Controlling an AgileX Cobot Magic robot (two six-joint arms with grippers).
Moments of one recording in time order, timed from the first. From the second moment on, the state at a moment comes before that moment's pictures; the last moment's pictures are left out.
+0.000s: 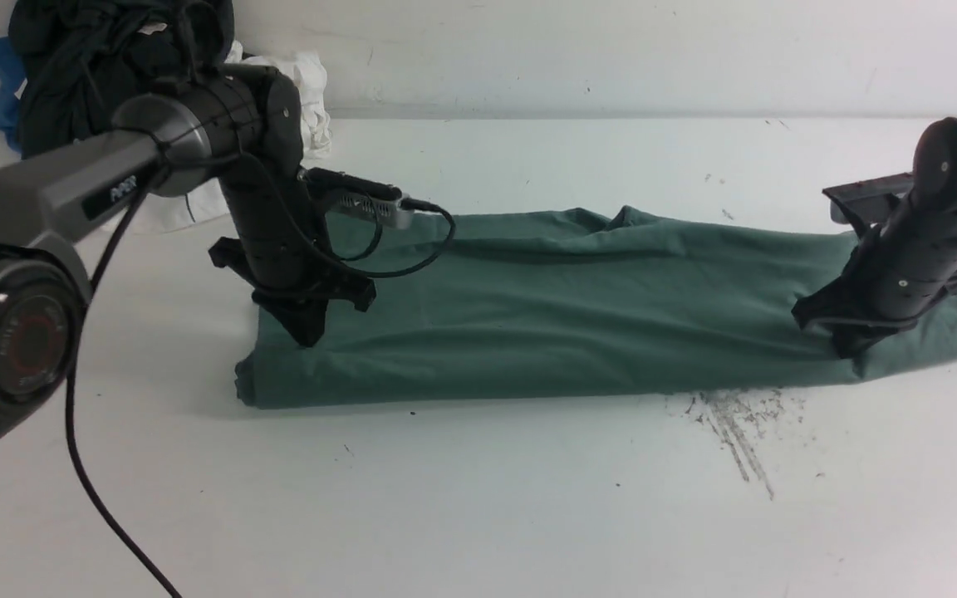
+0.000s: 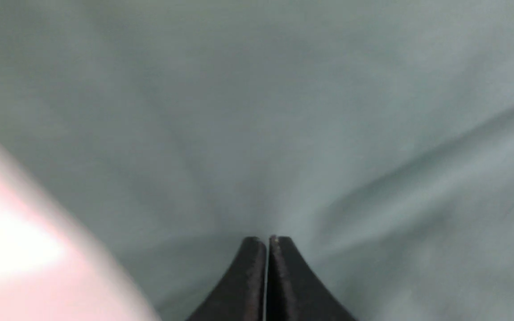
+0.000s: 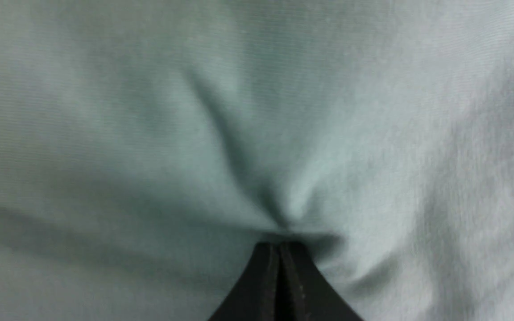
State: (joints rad) right arm 0.01 2.10 -1.55 0.00 0.94 -0.24; left arm -0.22 2.23 -1.91 -0.09 1.21 0.19
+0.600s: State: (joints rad) right arm 0.24 2.34 -1.88 0.63 0.74 -0.77; left arm -0.22 2.24 -1.90 -0.11 0.92 0.20
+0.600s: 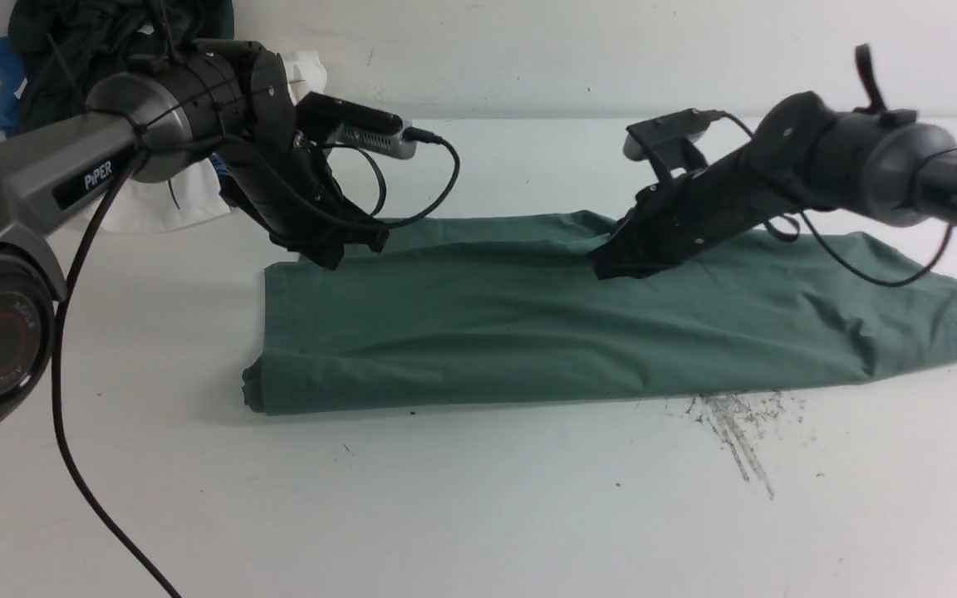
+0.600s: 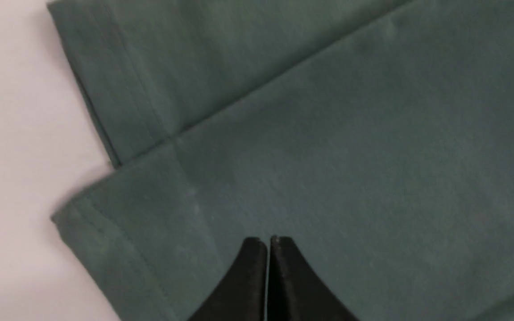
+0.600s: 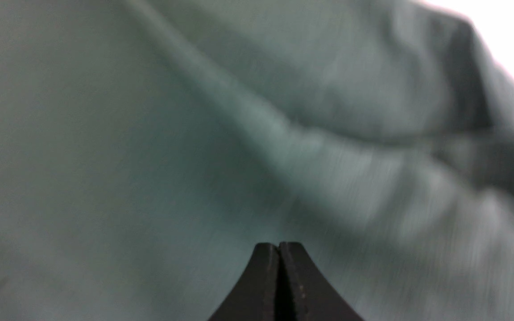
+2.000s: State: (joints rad) right arm 0.24 2.49 -2.34 0.30 1.20 -0.46; left arm -0.17 2.22 -1.92 -0.02 0.64 0.07
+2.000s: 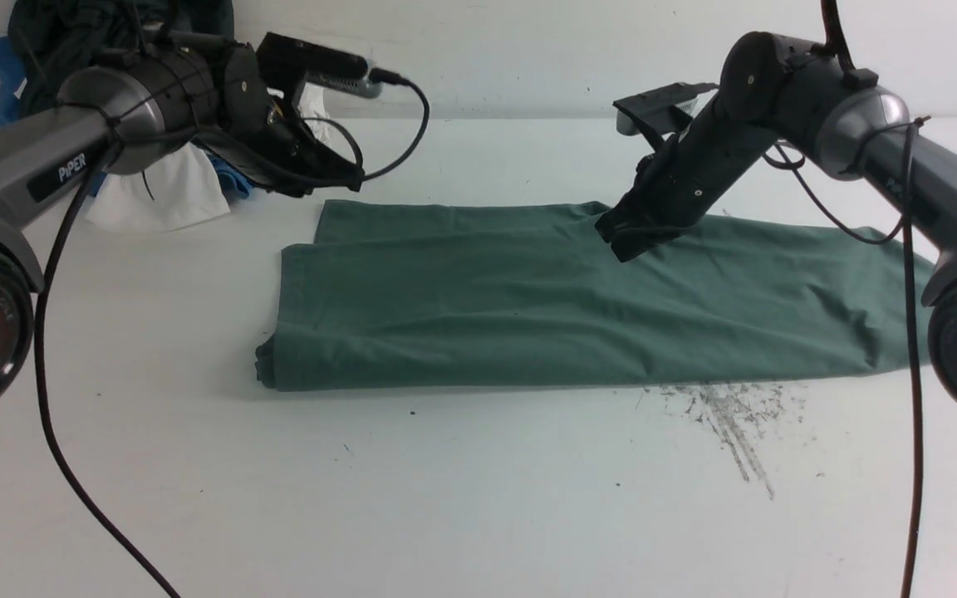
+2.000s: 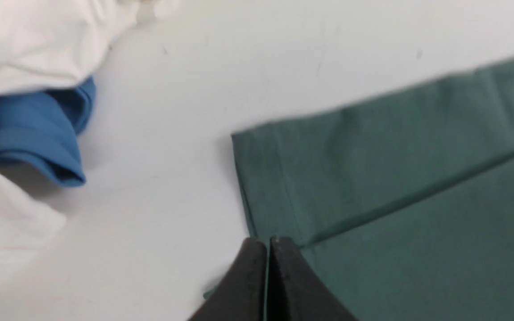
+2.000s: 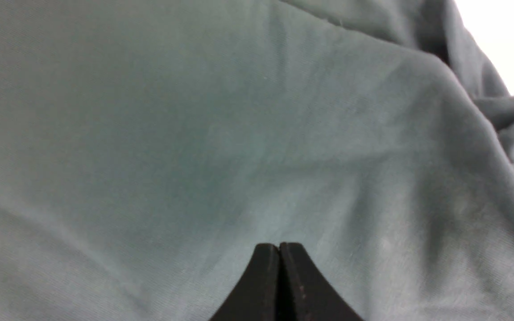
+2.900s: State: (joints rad) right arm 0.24 2.42 -2.28 0.22 1.24 -0.35; left arm -0.15 2.25 -1.92 -0.07 0.70 0.18
